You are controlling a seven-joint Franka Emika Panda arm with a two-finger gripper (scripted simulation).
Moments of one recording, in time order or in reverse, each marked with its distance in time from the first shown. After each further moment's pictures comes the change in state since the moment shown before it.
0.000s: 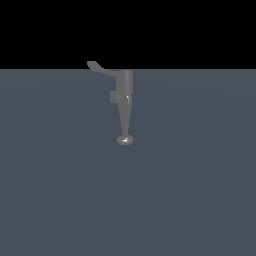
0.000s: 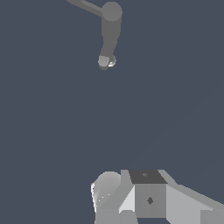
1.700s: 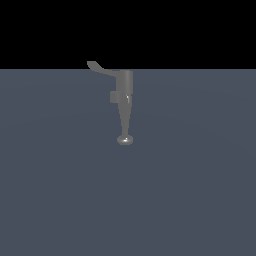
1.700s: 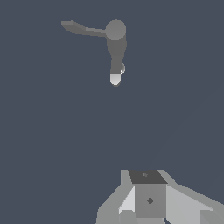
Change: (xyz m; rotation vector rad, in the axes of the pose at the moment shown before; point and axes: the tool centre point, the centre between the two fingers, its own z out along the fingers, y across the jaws) arm 0.059 -0.024 -0.002 0.136 -0.032 0.177
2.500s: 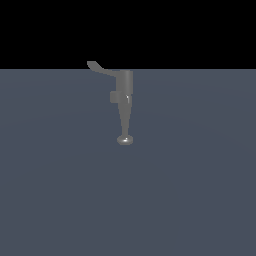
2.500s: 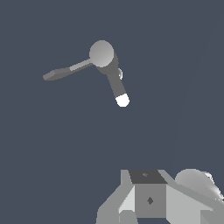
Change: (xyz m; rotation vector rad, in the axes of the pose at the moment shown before) arm 0.095 -0.026 0.033 0.088 -0.089 0.438
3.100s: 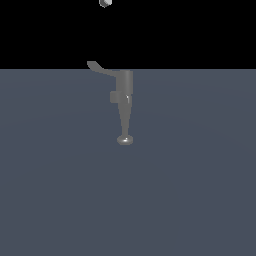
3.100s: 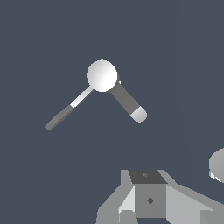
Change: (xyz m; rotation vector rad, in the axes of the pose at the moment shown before) arm 0.058 -0.044 0.040 -0.003 -0.024 0.351
